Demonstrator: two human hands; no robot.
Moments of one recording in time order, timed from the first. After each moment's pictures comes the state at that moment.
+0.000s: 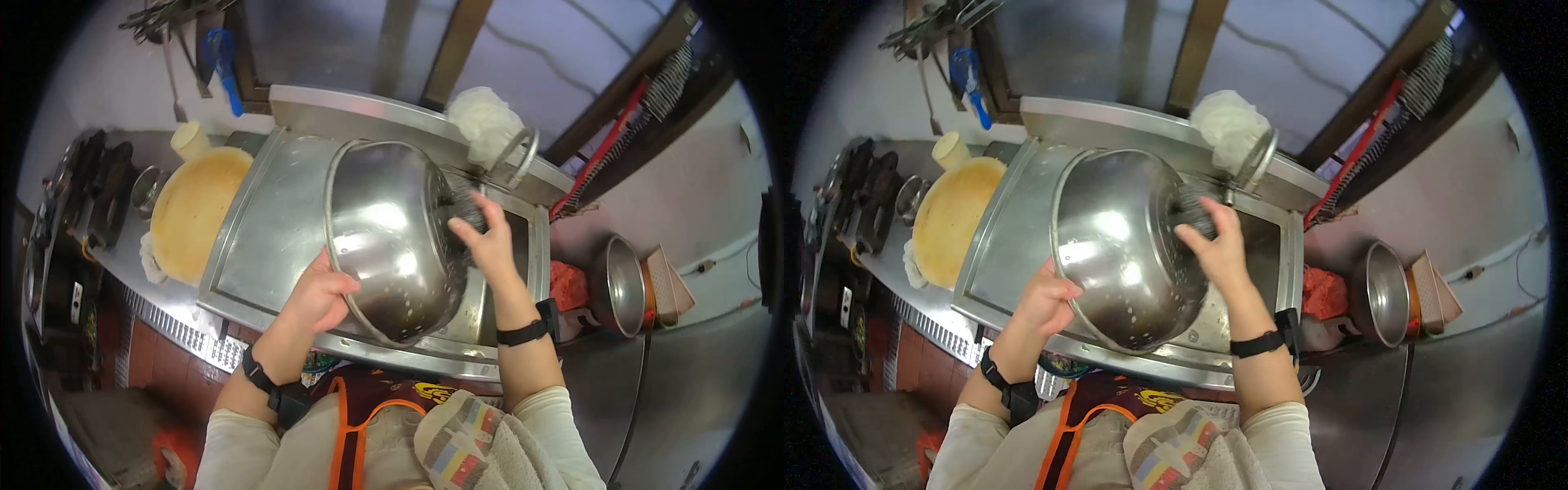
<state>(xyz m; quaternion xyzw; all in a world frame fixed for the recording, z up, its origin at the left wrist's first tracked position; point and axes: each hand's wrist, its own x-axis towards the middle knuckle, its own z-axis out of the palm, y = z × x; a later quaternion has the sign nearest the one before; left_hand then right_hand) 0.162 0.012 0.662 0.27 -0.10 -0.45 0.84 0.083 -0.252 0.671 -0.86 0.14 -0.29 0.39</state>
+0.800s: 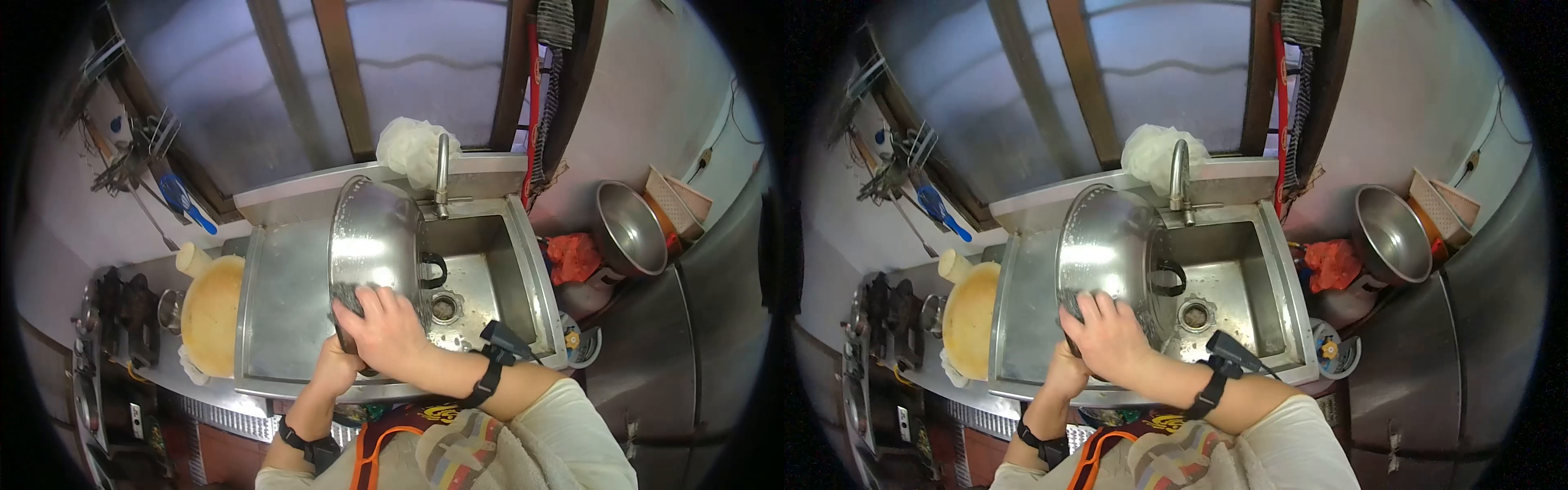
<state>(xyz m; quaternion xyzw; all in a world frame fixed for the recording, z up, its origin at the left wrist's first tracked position) 0.122 -0.003 0.665 0.63 -0.22 -0.39 0.64 0.050 -0.130 0.719 -0.92 0.01 -0.39 0.10</state>
